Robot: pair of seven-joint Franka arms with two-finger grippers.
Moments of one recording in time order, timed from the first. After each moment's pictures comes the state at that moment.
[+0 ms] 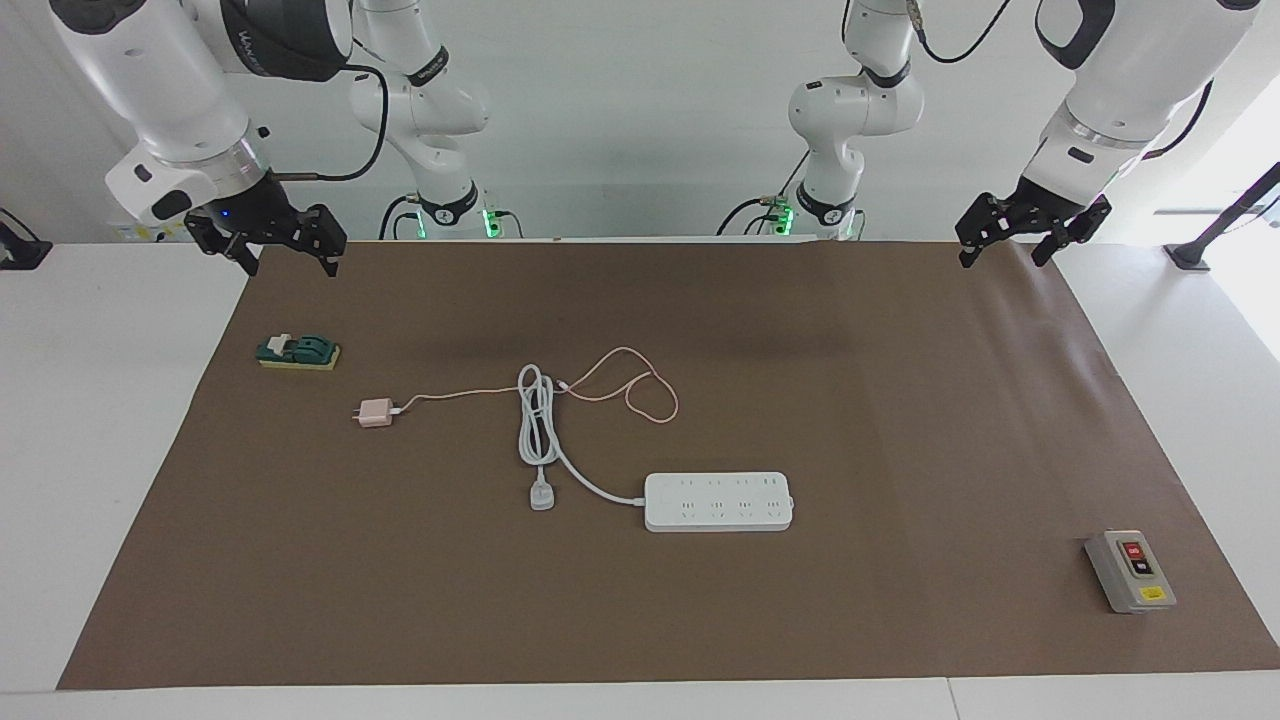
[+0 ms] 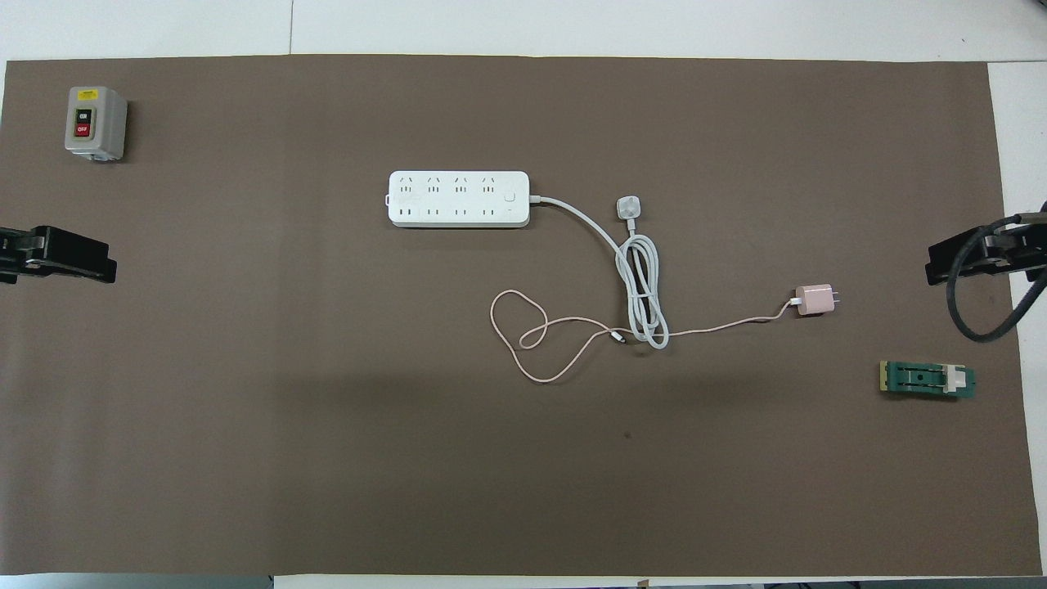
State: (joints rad) left arm 0.01 -0.04 -0.06 -1.60 0.01 1.52 0.02; right arm -0.06 0.00 0.02 -1.59 -0.06 1.48 -0.04
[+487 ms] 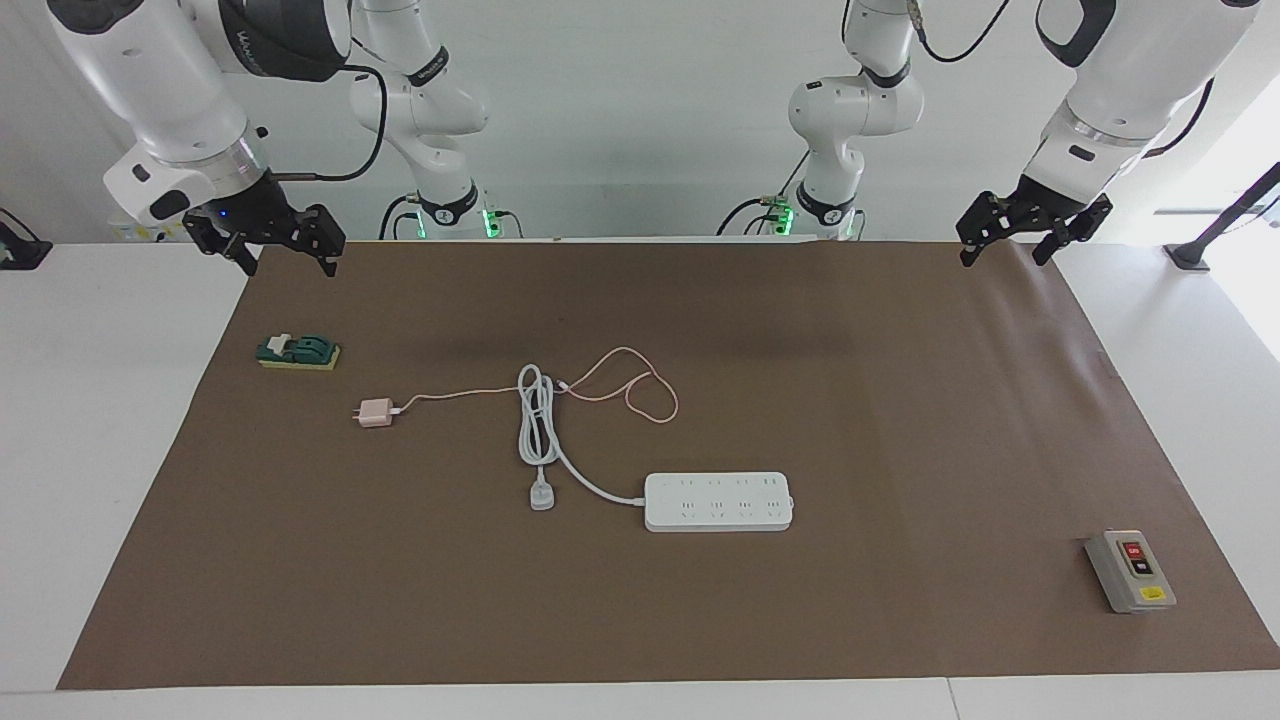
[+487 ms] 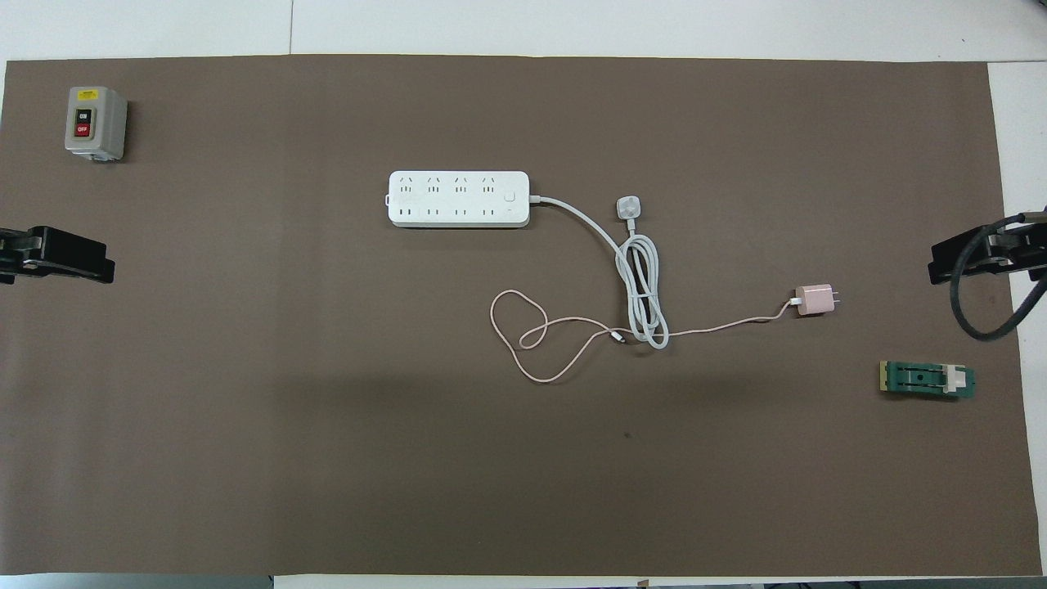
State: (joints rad) left arm 0.01 -0.05 -0.06 -1.60 0.01 1.52 0.02; right arm -0.07 0.00 0.02 -1.59 -0.06 1.48 -0.04
